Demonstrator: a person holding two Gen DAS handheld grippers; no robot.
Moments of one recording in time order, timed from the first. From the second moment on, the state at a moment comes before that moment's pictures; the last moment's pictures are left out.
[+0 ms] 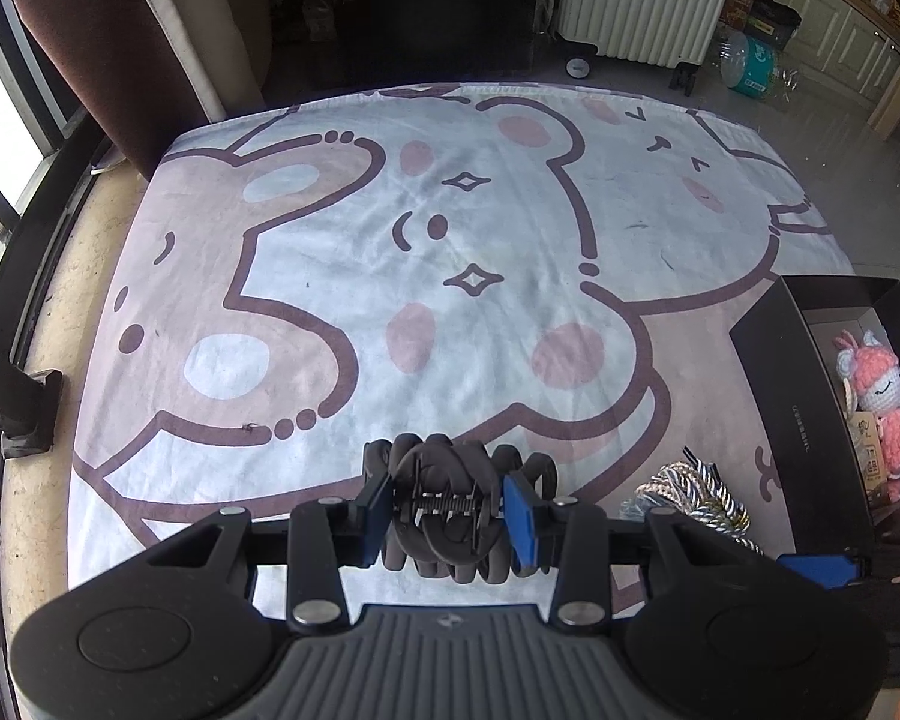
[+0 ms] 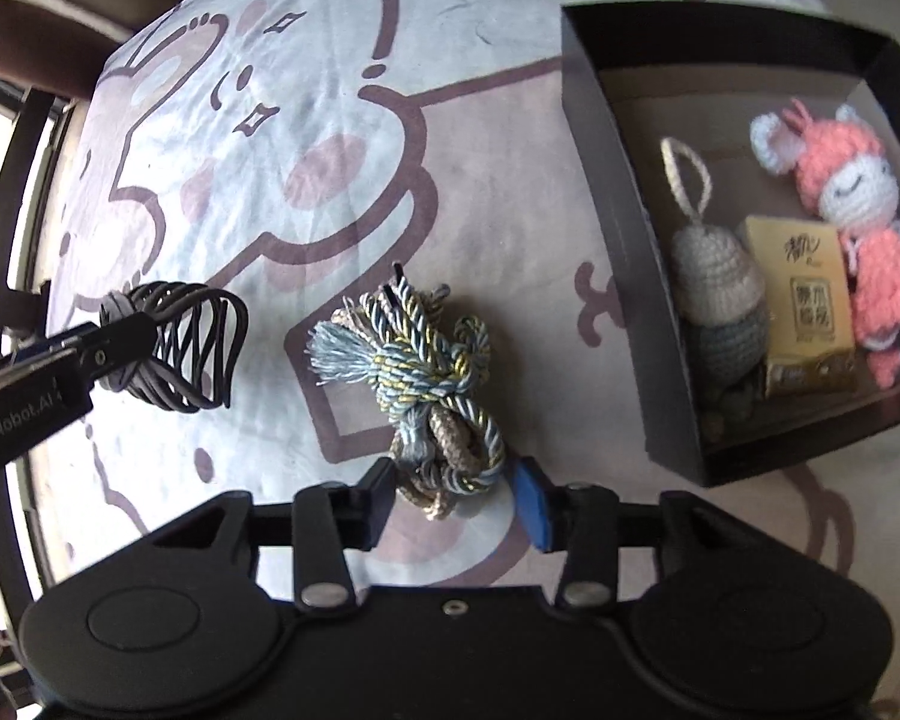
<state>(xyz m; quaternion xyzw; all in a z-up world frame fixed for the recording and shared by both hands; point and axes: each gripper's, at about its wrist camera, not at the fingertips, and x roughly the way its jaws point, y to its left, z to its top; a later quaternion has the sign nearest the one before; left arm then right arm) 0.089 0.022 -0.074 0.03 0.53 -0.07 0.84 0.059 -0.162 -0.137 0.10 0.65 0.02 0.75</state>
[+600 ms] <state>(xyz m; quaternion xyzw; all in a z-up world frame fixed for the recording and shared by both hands) 0.091 0.025 -0.064 0.01 0.52 -0.07 0.85 0.061 -0.112 -0.135 -0.19 0.58 0.15 0.78</state>
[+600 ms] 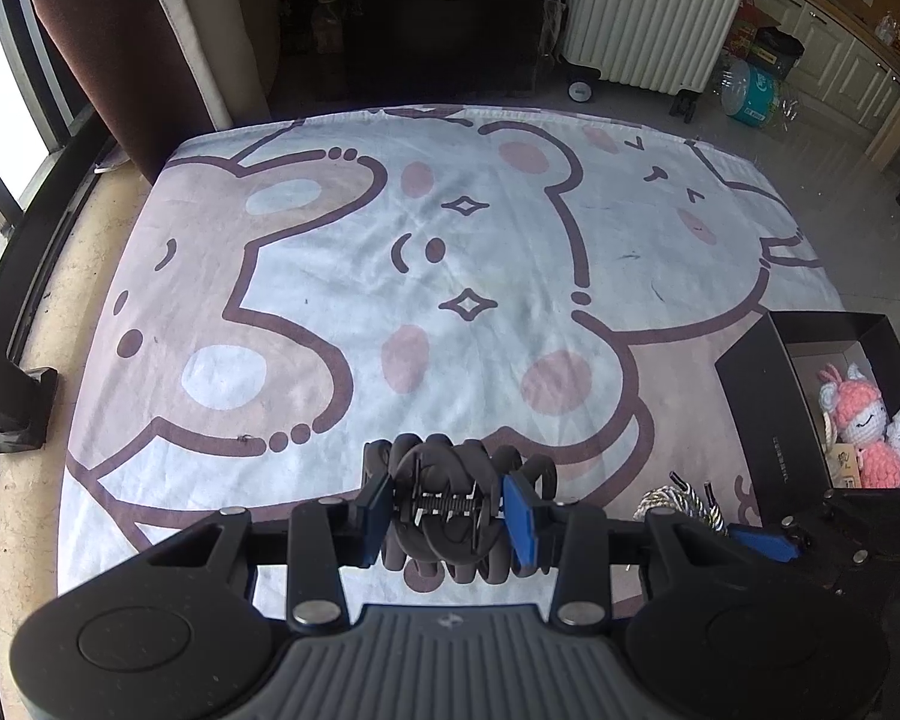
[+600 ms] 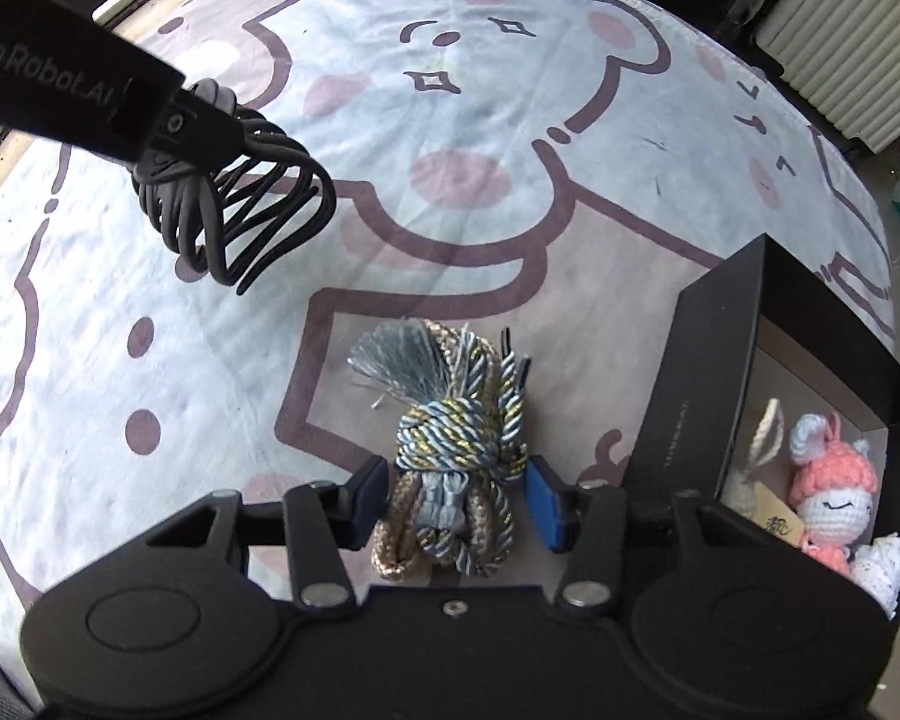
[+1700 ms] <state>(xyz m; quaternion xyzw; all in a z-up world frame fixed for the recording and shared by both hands) 0.072 -0.003 -0.014 -0.01 0.46 -0.05 0.88 0.052 -0.184 -0.047 -0.06 0.47 0.09 0.88</state>
